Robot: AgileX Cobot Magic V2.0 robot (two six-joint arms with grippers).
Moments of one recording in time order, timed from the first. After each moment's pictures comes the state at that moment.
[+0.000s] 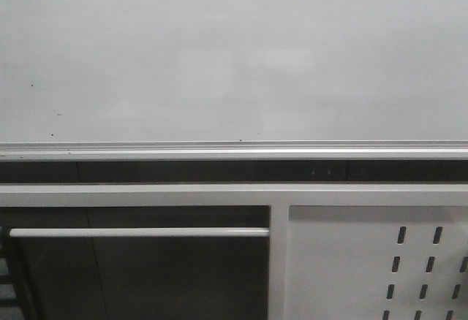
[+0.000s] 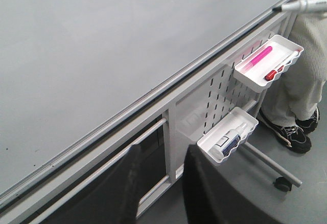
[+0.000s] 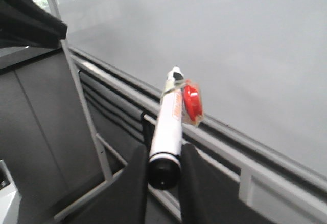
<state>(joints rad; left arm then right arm) -1.01 0.66 -0.73 0.38 0.66 -0.38 0.37 0.23 -0.47 0.75 0.59 -0.65</state>
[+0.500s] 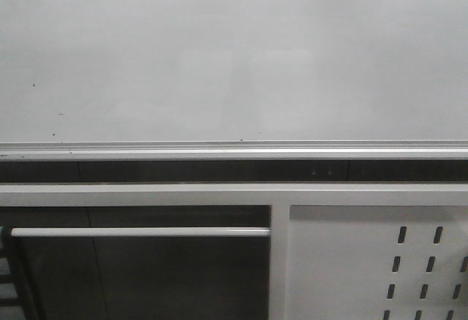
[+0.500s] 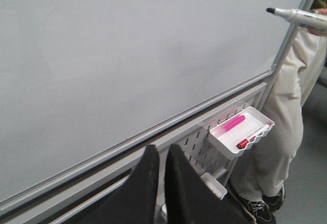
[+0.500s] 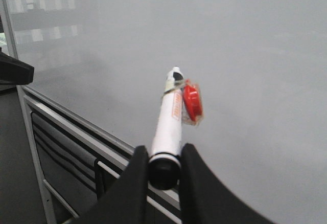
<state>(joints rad) -1.01 0.63 -0.56 0.74 0.31 -0.90 0.37 0.20 -0.46 0.72 0.43 -0.72</state>
